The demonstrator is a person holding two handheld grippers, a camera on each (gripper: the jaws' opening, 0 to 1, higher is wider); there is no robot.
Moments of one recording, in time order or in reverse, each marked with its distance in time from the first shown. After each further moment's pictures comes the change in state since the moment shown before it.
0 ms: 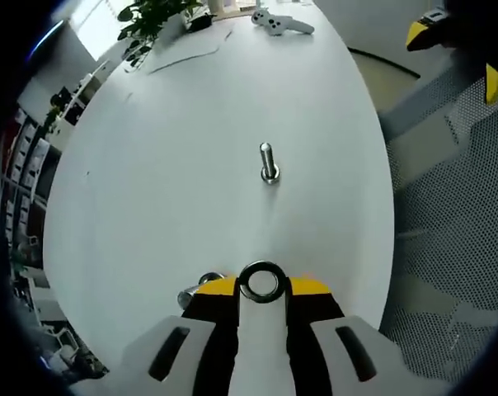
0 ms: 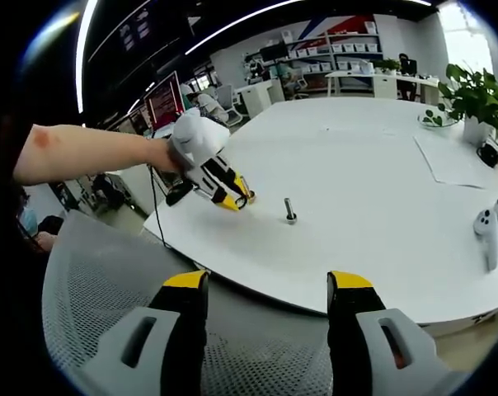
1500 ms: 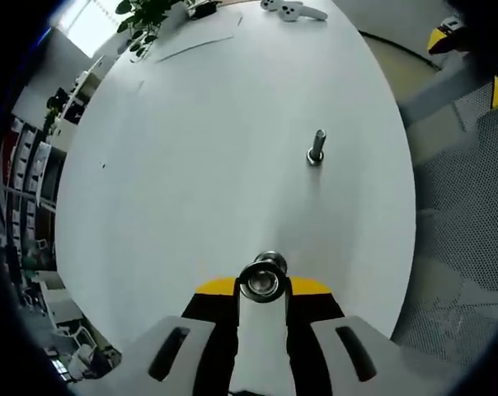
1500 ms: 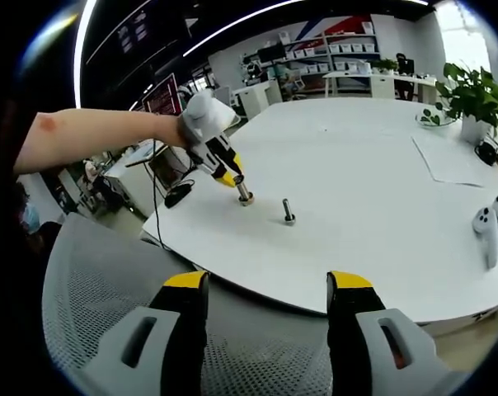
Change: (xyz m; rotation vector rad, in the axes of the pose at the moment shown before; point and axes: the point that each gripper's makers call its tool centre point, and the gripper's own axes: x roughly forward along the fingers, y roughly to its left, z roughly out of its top) left arm -0.010 0.053 -0.014 0.035 0.126 0.024; right arm -0.001 -0.001 0.001 0.012 -0.008 -0.009
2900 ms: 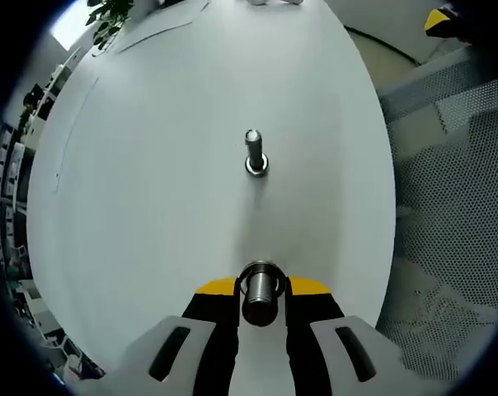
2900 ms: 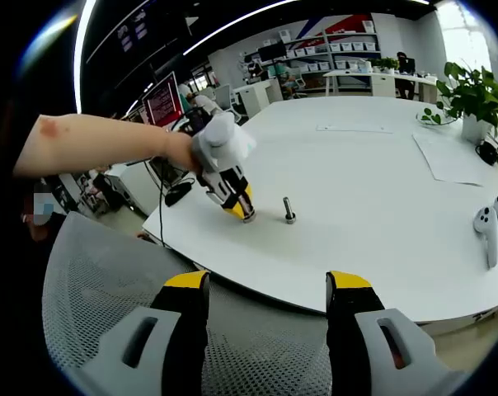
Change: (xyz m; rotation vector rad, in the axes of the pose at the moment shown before) left arm 0.039 -0.069 0.027 0.019 0.047 -0.142; right arm 0.001 0.000 -0.001 -0.002 0.009 0.003
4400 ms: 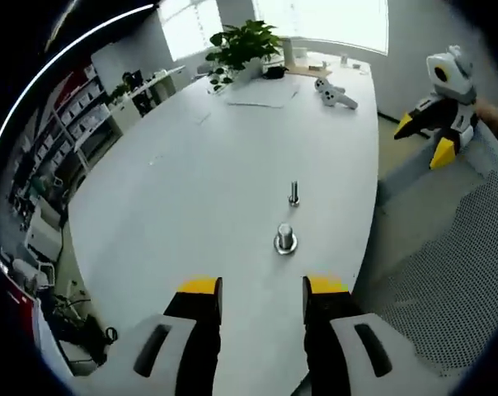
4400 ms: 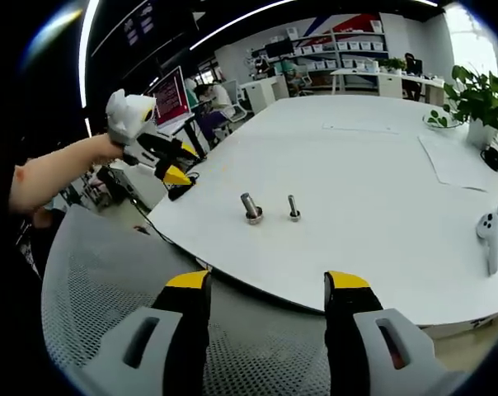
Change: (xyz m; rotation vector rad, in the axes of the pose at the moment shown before) left arm -0.150 -0.016 -0.072 -0.414 -0.505 0.323; right arm 0.001 0.002 0.000 -0.024 0.013 0.006
